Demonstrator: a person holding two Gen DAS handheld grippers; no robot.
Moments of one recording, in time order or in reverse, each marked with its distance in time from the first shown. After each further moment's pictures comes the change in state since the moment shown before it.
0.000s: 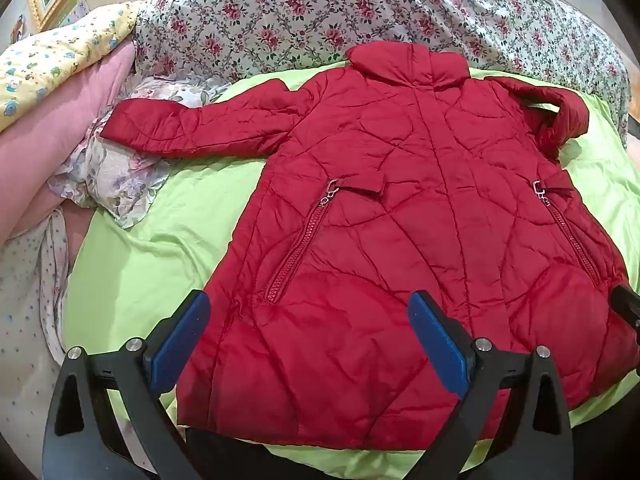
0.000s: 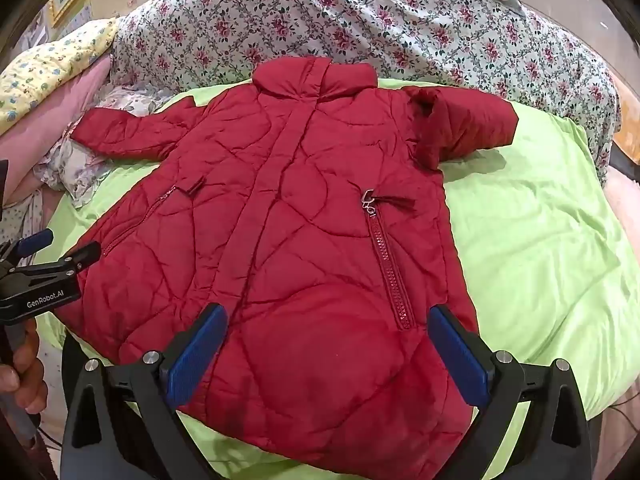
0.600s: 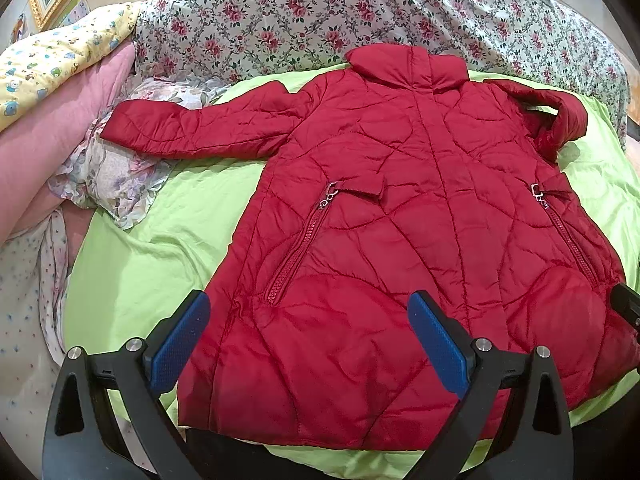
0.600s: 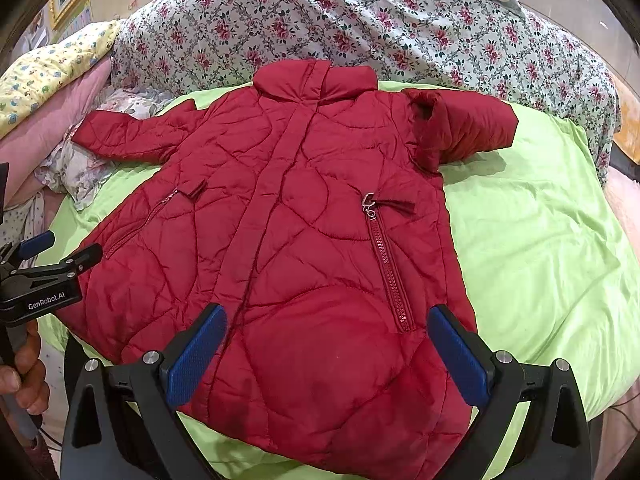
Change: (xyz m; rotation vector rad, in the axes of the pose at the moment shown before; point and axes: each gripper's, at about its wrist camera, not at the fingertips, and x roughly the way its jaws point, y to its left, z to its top) left arm 0.002 0.000 -0.003 -0.006 -0.004 -0.011; right arm -0.004 0.001 0.002 -0.002 -0.001 -0.003
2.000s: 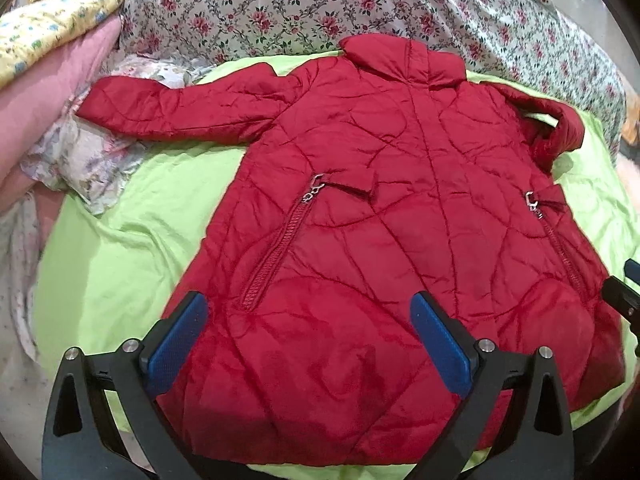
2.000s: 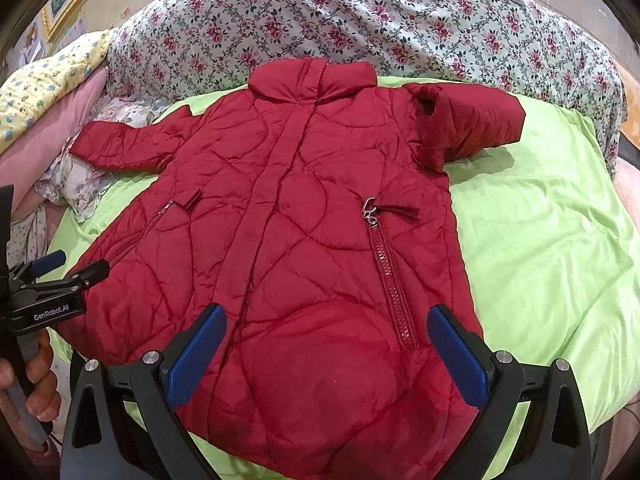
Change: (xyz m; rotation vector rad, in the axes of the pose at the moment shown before) left arm 0.026 0.010 0.003 -0.055 0.044 -0.111; right arm 0.016 -0.015 0.017 0.071 0.010 0.077
